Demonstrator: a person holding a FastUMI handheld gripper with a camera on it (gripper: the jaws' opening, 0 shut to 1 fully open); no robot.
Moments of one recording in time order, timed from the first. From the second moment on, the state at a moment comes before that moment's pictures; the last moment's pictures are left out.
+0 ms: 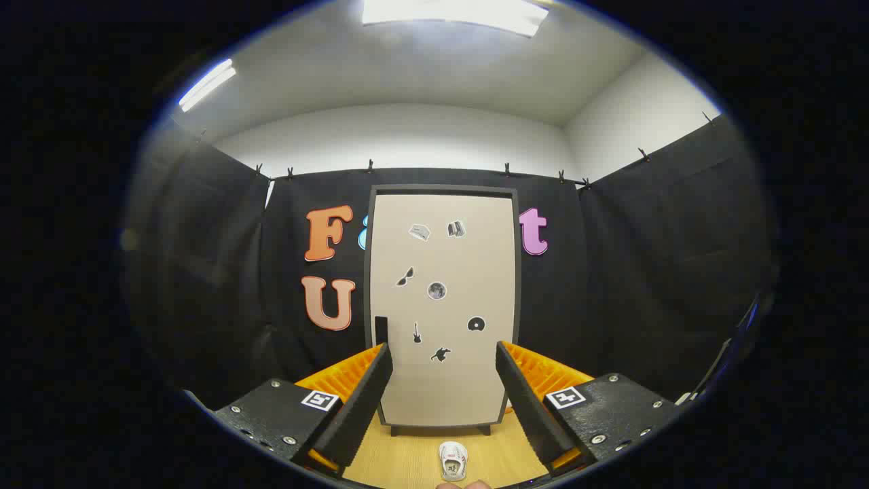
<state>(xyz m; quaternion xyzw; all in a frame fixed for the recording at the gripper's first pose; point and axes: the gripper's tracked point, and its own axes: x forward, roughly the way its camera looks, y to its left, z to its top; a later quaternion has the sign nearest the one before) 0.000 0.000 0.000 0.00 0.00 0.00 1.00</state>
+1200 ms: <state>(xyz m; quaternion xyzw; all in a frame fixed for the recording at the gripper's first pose) 0.049 0.065 -0.011 0.02 -0.01 0.04 1.00</state>
